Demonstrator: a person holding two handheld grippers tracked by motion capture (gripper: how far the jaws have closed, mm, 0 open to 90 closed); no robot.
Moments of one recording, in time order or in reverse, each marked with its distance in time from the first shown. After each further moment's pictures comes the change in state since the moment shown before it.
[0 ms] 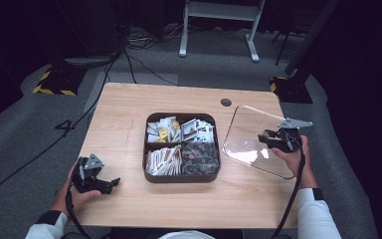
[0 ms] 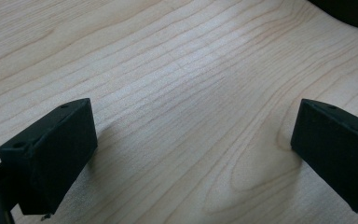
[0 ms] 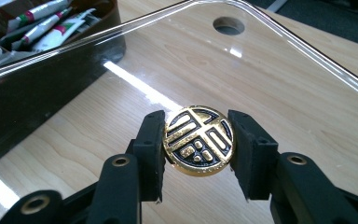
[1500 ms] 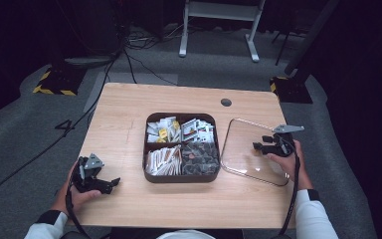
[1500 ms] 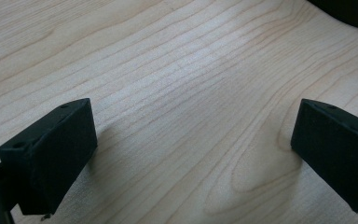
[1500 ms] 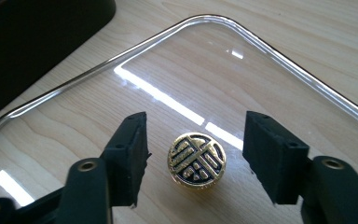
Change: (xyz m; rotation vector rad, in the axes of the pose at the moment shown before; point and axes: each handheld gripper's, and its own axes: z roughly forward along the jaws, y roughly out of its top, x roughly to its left) left arm 0.001 0.000 0.000 0.001 -0.002 0.005; right arm -0.006 -0.025 0.031 0.058 0.043 0.046
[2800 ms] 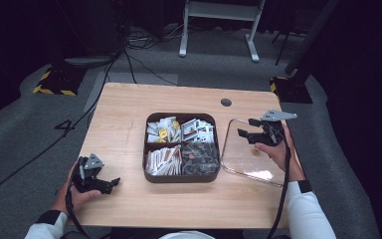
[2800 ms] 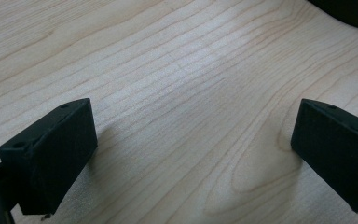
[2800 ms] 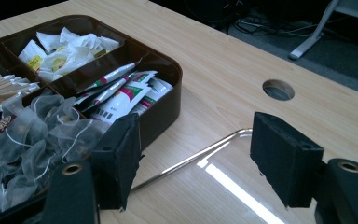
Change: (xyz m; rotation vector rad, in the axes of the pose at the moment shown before) left arm 0.000 0.000 0.000 0.001 -0.001 -0.002; right arm 0.059 0.074 -0.017 -0.168 0.064 -0.124
